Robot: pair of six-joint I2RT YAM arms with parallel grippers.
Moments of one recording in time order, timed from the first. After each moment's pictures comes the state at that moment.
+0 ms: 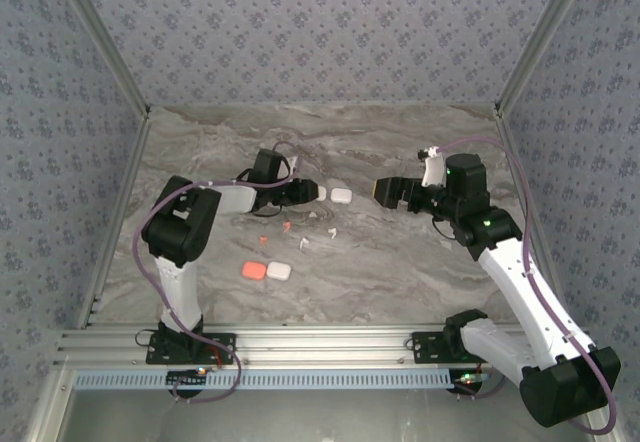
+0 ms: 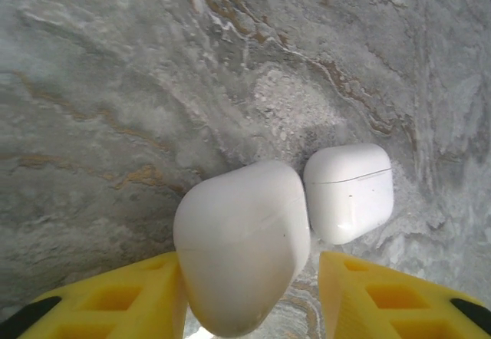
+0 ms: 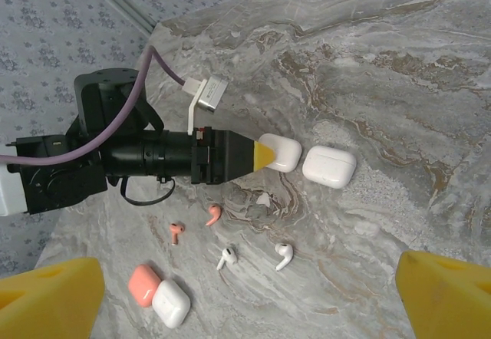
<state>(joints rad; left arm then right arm) -0.45 1.99 1.09 0.12 0.49 -0.54 0.29 0.96 0.91 -0.48 -0.41 0.40</state>
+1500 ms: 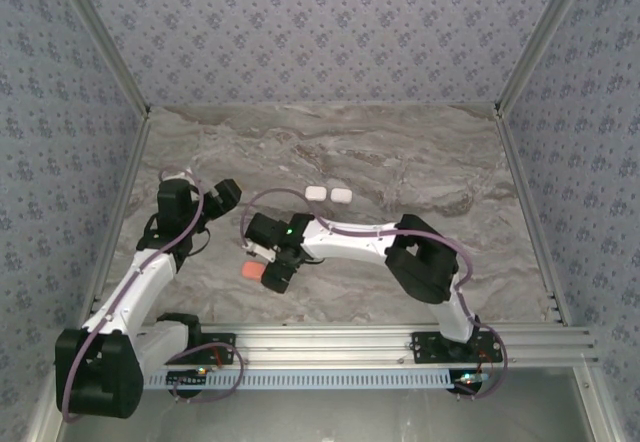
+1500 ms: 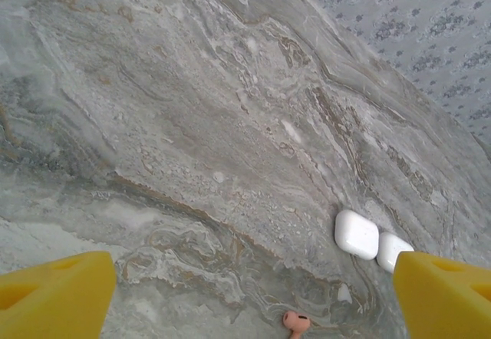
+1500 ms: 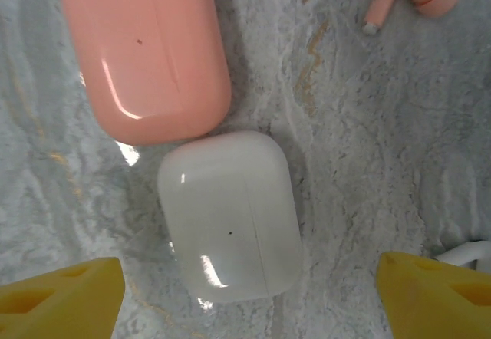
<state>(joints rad) -0.12 1.00 0.57 -0.11 0.17 -0.65 1.15 2.04 1.53 -0.77 0.04 -0.04</state>
